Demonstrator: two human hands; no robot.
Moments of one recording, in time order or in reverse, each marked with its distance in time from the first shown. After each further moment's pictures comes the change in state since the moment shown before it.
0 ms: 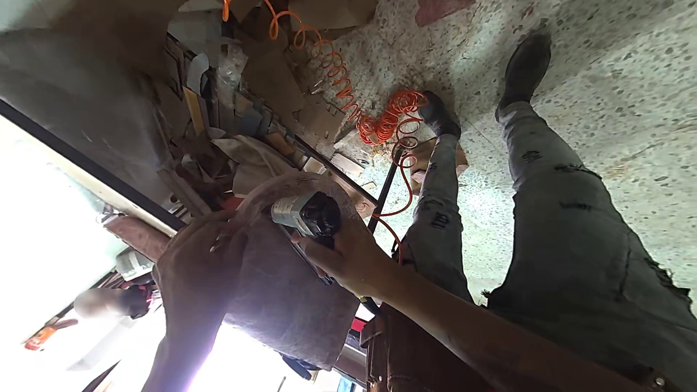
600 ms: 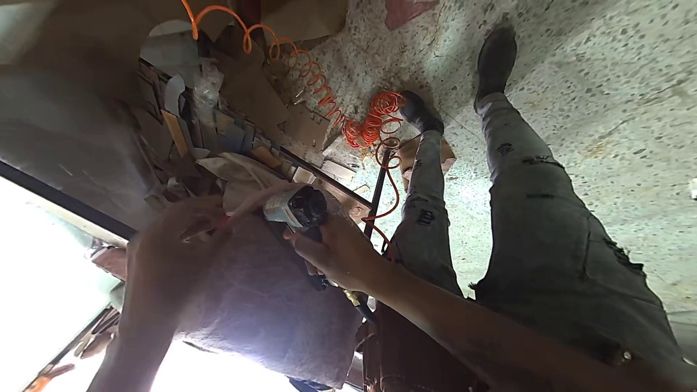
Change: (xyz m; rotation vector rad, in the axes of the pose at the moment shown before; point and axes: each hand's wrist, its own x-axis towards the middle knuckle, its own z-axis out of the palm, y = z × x) left_hand 0.048 0.128 -0.055 -0.067 -0.332 -0.313; right_hand 0.015 0.003 -0.003 0.026 0.069 0.045
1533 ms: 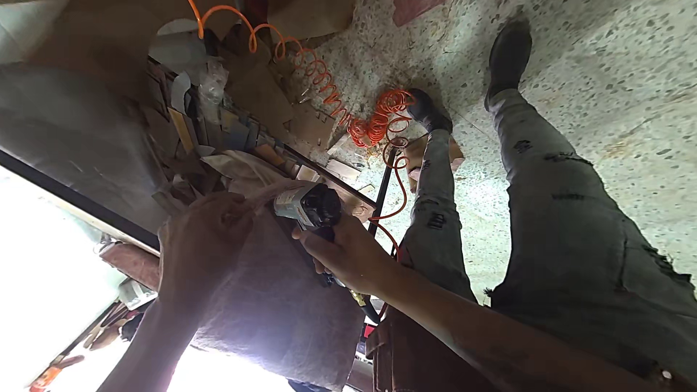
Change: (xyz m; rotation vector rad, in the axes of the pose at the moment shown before) left_hand 0.072 -0.107 0.052 0.228 0.179 0.456; right_hand -0.007 0.018 -0.003 0.119 0.052 -0.052
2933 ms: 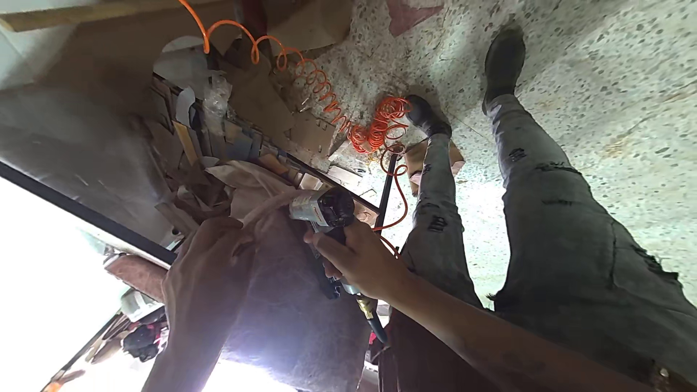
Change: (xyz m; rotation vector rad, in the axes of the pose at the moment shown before) left_hand -0.033 -0.002 -0.004 0.076 0.111 0.097; right_hand 0.003 -0.002 0.000 0.026 0.071 0.074
